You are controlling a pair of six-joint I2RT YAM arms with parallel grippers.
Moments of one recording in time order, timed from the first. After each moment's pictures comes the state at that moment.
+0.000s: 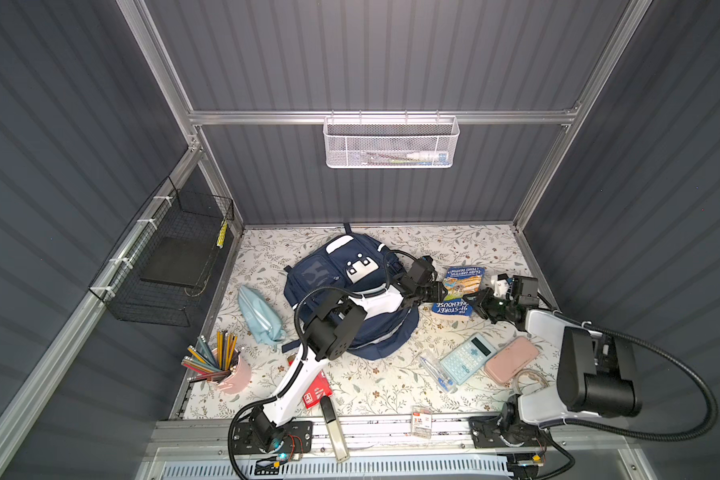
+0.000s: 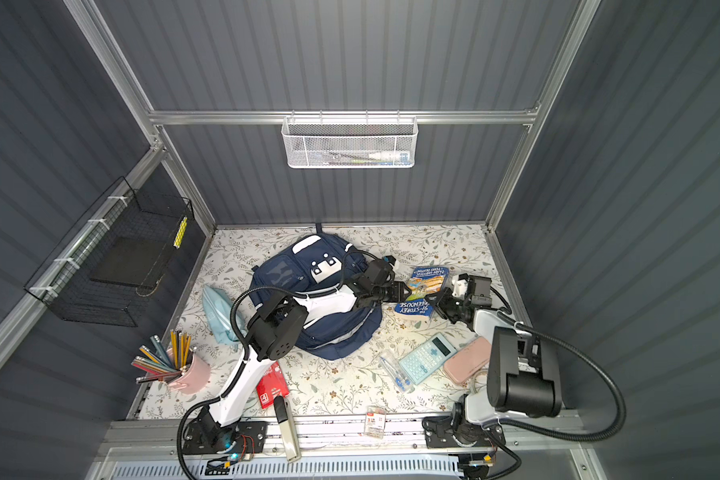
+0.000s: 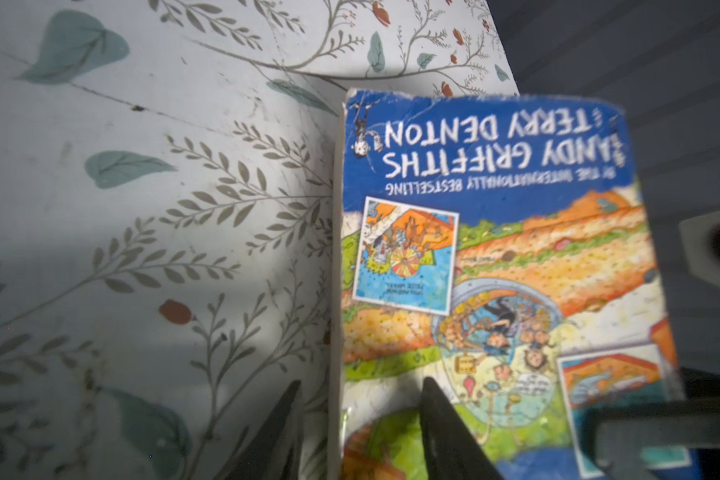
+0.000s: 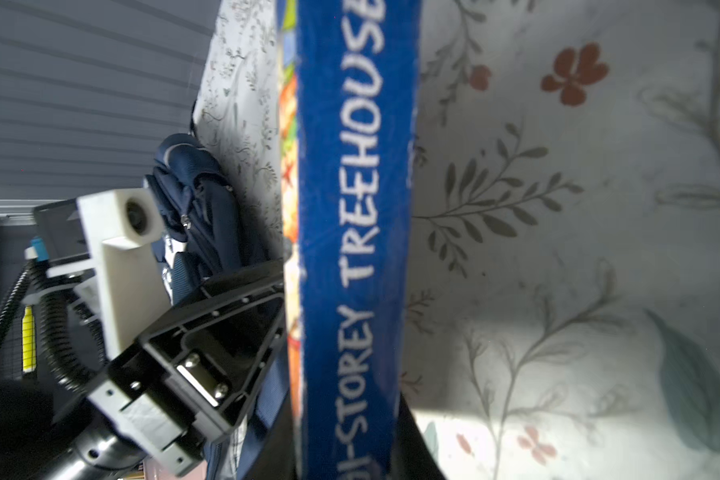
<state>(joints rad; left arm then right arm) -0.87 2.38 1.79 -0.06 0.23 -0.66 -0.17 1.43 0.64 -0.04 -0.66 0.62</state>
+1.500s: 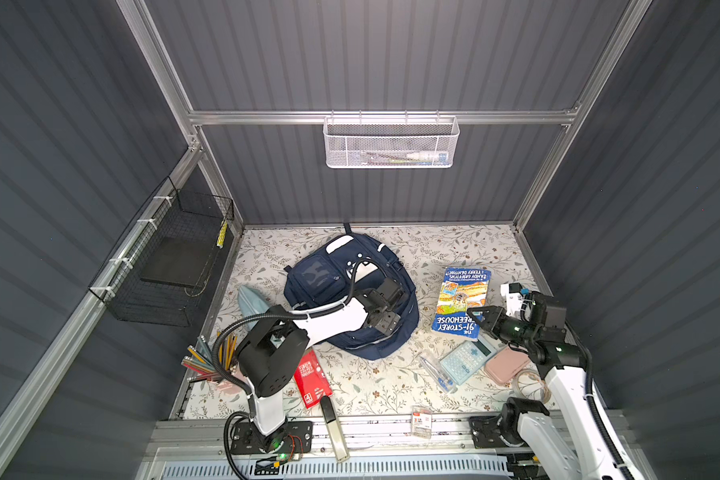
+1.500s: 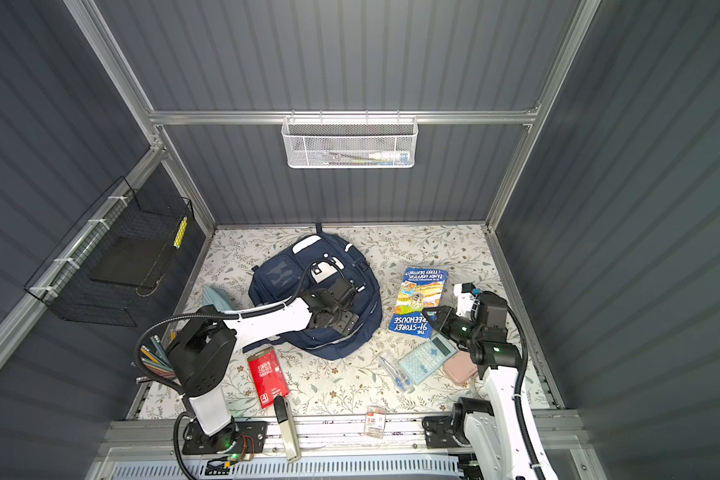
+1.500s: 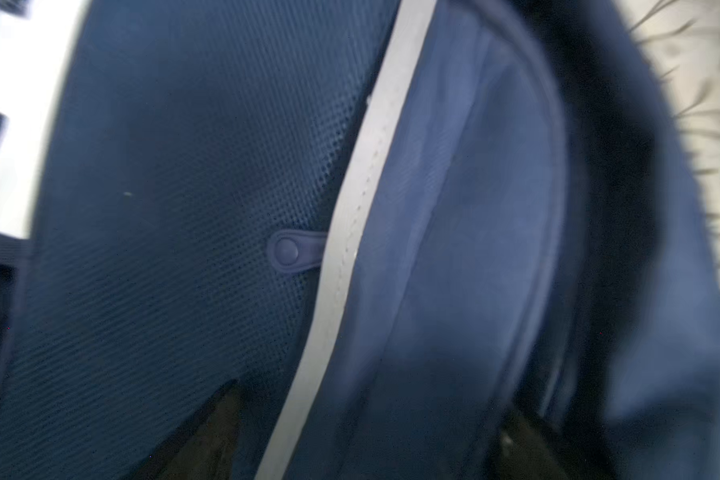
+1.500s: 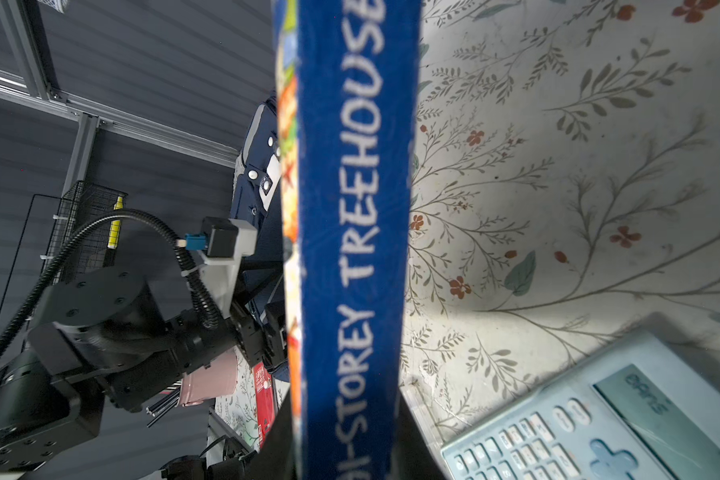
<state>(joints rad) -0.88 1.84 1.23 -0.52 -0.29 -0.16 -0.13 0.76 0.55 -0.46 -0.73 0.58</state>
